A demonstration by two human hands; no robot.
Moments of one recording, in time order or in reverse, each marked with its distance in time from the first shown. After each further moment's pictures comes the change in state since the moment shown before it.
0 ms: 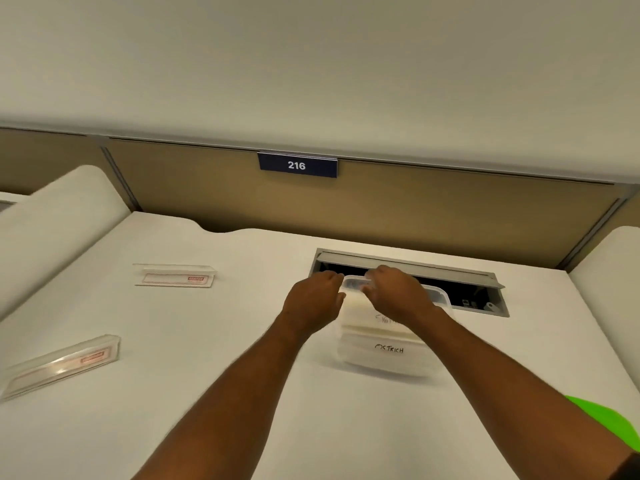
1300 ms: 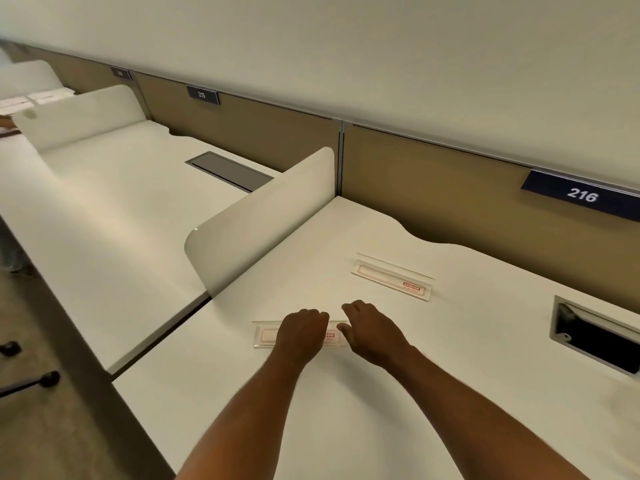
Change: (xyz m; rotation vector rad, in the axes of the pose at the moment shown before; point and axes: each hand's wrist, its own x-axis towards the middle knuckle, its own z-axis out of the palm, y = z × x) left_hand -0.258 -0.393 -0.059 0.247 -0.157 -0.501; right_hand 0.085 -0.462 0.161 0.100 -0.185 -0.511
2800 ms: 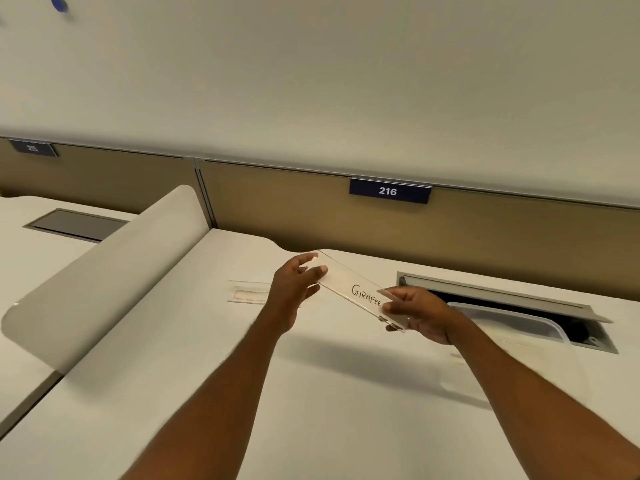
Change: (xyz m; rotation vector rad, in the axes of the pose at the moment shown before) left_hand 0.067 0.220 -0.126 -1.738 -0.119 -0.081; right_hand -0.199 0.227 -0.147 1.337 0.060 0.462
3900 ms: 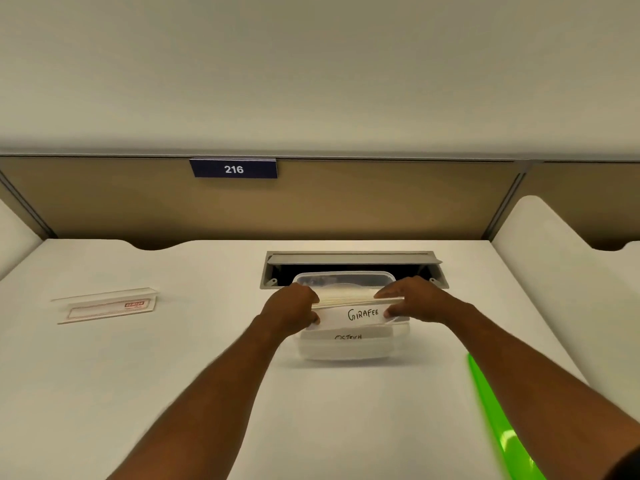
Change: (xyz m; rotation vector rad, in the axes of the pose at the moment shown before) left_hand -0.007 -0.114 0.266 1.475 -0.478 0.280; right_hand -0.166 0.075 -0.234 -0.952 0.318 0.109
